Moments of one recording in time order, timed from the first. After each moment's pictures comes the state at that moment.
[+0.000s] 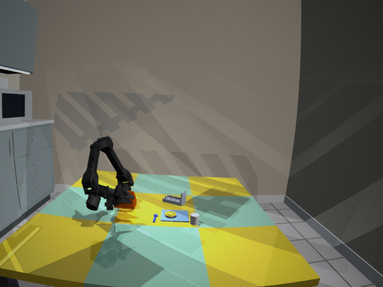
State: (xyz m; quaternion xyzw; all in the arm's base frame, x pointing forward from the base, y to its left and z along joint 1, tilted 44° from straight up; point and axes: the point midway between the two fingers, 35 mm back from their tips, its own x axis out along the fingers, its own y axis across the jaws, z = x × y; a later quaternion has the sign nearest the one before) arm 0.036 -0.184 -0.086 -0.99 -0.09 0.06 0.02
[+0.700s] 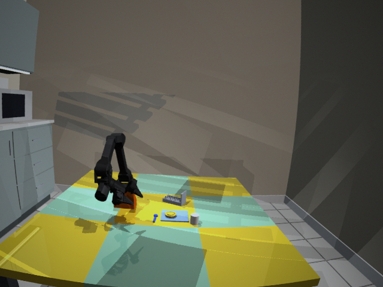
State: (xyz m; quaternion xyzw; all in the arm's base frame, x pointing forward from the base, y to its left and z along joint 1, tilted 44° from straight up) arm 0.066 -0.201 -0.081 -0.94 -0.28 0.09 -0.16
